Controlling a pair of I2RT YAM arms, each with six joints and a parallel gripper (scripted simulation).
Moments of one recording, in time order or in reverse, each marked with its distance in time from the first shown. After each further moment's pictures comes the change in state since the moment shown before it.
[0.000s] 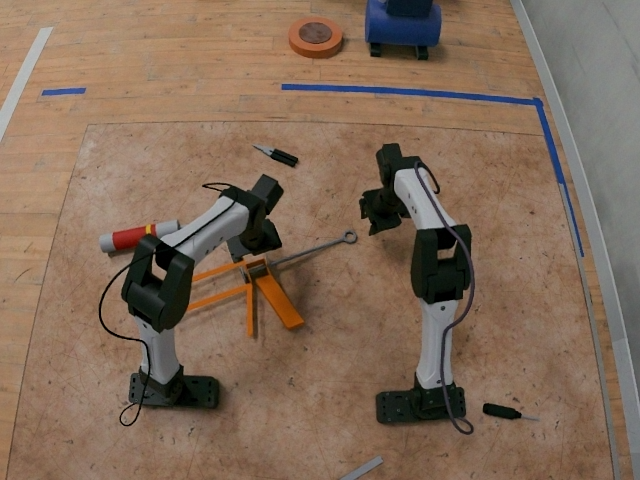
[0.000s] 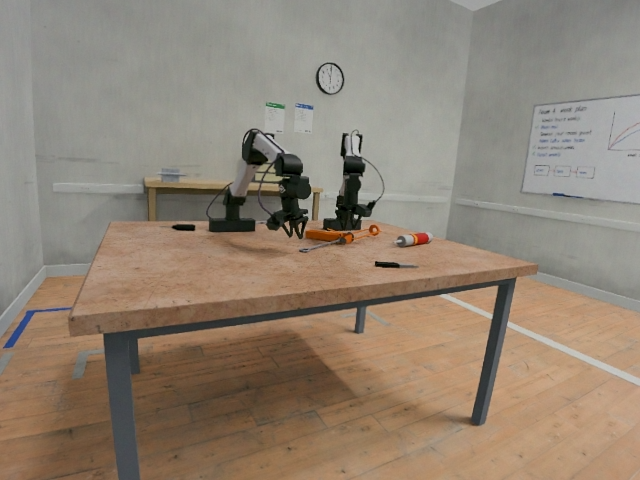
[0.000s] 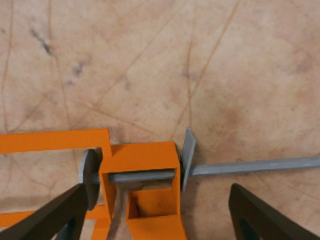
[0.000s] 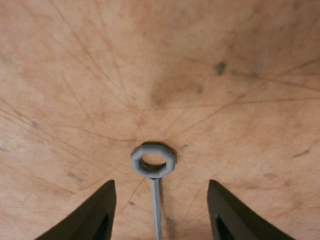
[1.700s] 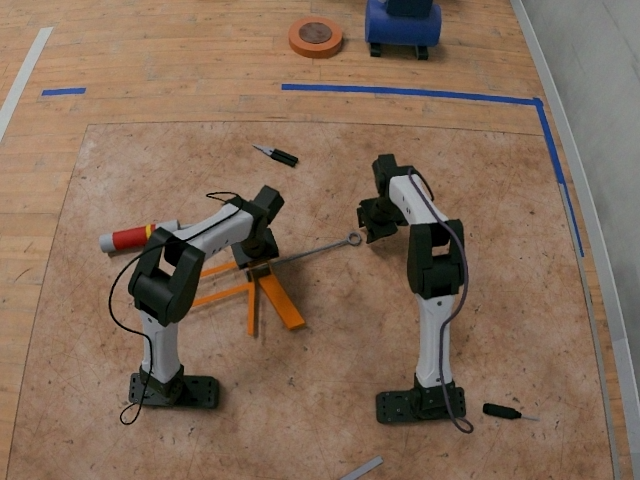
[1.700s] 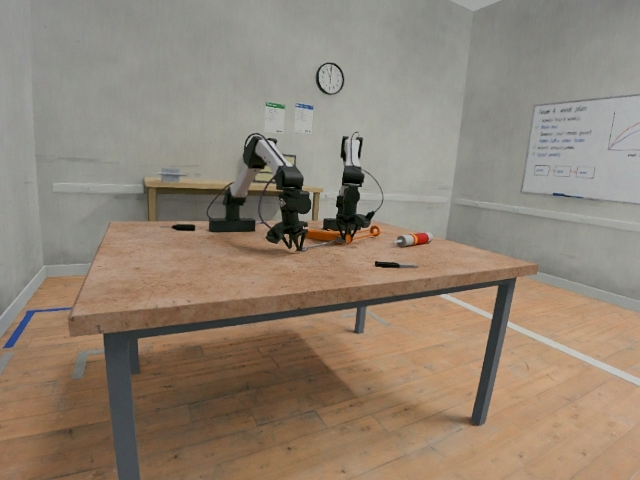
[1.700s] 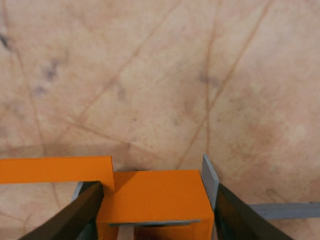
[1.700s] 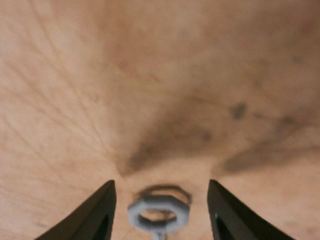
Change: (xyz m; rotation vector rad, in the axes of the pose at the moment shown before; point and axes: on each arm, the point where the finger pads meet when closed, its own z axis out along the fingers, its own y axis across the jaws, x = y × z) left arm 0.006 0.003 0.041 -0.012 0.020 0.000; right arm -0.008 -0.005 0.042 0.035 0.008 0.003
